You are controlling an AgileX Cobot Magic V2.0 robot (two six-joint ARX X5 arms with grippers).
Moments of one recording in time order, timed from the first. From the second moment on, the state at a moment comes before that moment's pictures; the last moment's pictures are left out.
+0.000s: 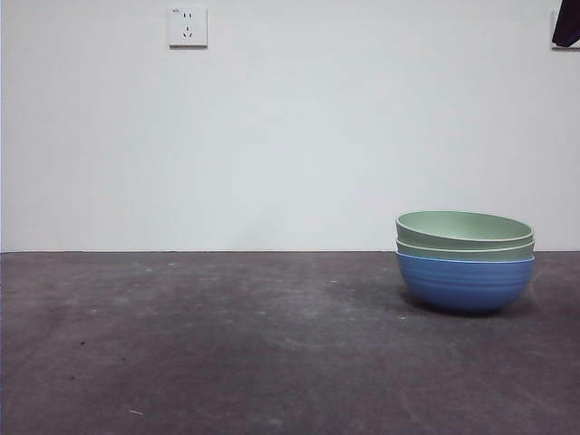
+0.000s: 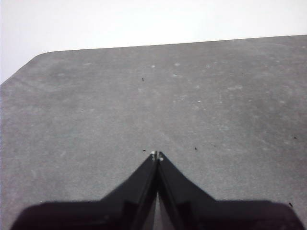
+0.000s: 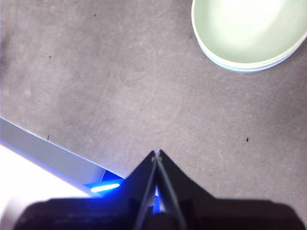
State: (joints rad) left arm 0.00 0.00 0.02 -0.20 0.00 0.03; right arm 0.32 1.07 1.20 -1.15 -0.28 0.04
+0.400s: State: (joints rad) left arm 0.00 0.00 0.02 -0.20 0.00 0.03; right arm 0.20 0.86 1.11 -0.78 -0.28 -0.03
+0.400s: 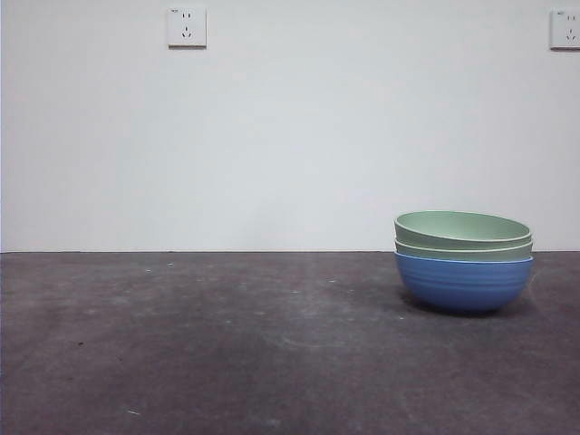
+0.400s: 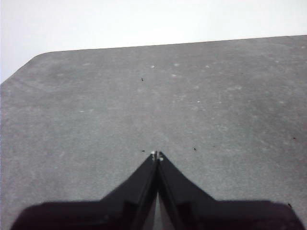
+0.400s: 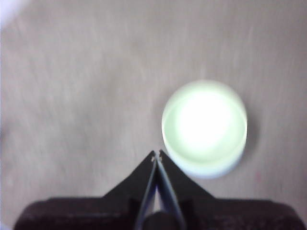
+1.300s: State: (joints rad) left arm 0.00 0.00 0.02 -0.20 0.00 0.03; right arm 0.04 0.05 0.06 -0.20 -0.28 0.01
